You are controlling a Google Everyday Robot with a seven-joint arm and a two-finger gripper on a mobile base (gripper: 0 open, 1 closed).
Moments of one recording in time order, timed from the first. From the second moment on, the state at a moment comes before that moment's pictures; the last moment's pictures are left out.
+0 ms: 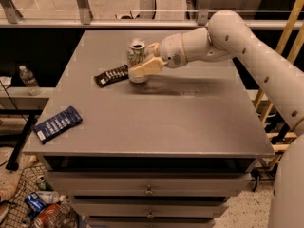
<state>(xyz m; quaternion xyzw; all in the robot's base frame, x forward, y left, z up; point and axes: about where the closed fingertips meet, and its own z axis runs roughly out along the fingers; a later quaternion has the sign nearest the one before) 0.667 0.036 0.880 -0.56 0.60 0.37 0.44</state>
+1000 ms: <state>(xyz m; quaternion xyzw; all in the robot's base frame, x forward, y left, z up) 0.657 0.046 0.865 -0.56 0.60 0.39 0.42</state>
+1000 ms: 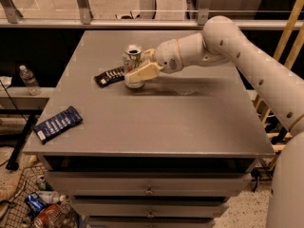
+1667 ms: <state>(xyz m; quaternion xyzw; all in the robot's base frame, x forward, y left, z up) 0.656 0.052 0.864 -0.56 0.60 0.39 0.42</state>
